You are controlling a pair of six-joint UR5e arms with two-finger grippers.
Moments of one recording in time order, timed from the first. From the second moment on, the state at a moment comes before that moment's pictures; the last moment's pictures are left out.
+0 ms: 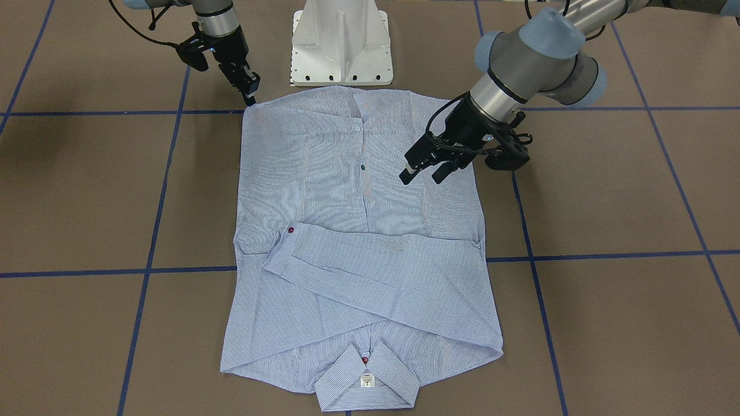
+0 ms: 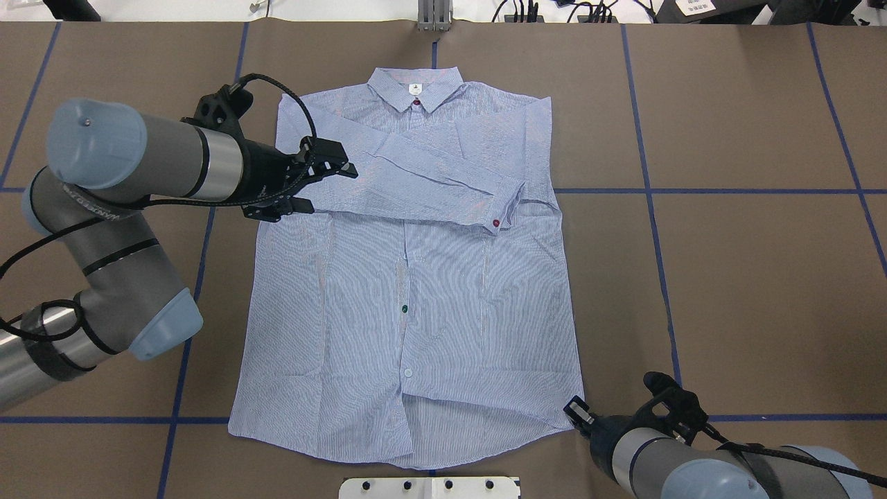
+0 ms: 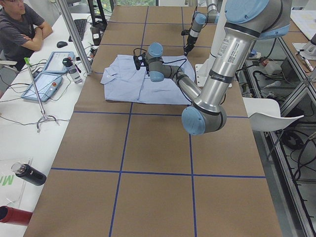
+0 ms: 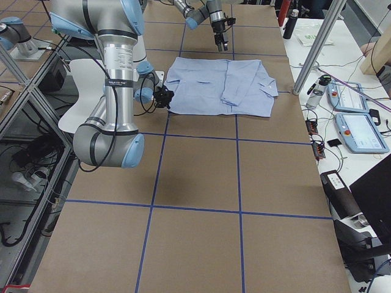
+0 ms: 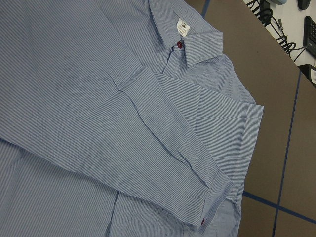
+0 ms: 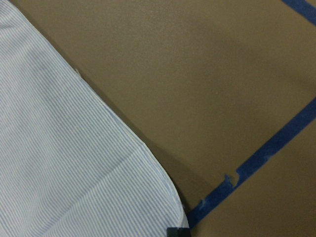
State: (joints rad) left arm -0.71 -1.99 -1.76 -2.32 -1.96 -1.74; right arm 0.00 -1.56 2.13 -1.25 1.30 2.34
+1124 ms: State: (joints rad) left arm -0.27 -1.49 -2.01 -2.26 -1.61 -1.90; right arm -0.01 -1.60 2.18 -1.25 1.32 2.33
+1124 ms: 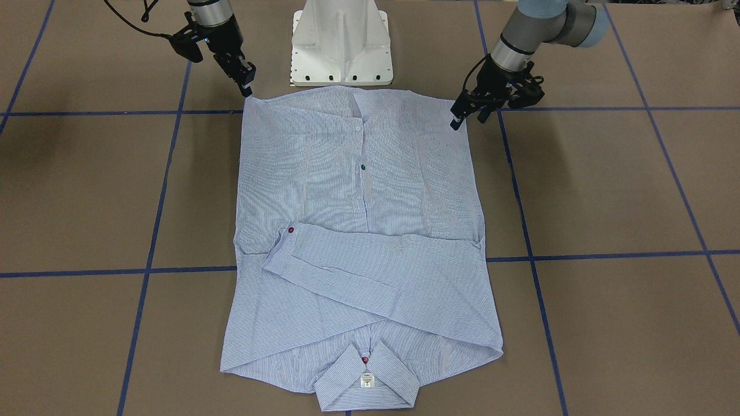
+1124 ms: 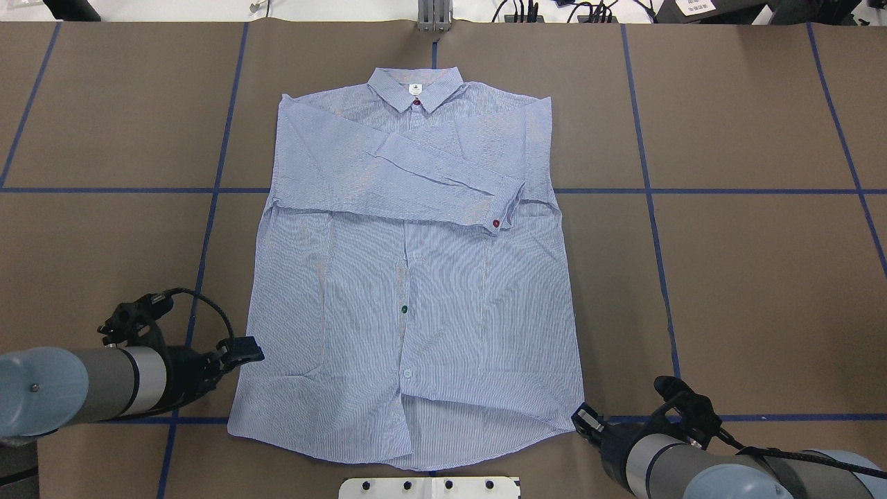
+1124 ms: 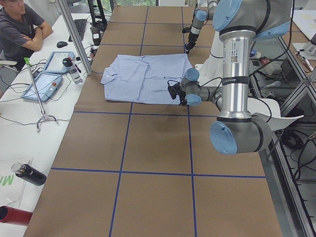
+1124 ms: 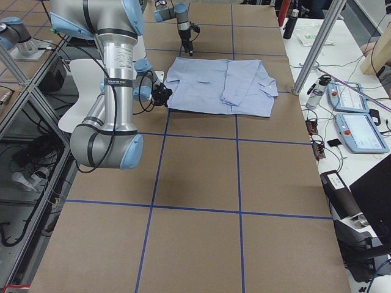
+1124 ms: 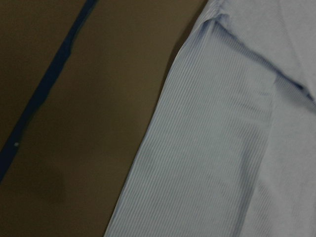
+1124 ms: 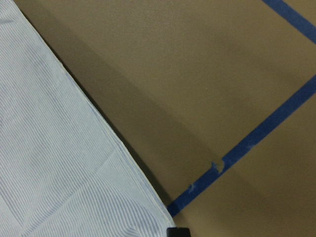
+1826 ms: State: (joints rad) left arm -0.17 -1.46 -2.03 -2.26 -1.59 -2.00; right arm -0.01 -1.59 2.18 -1.25 1.32 2.33
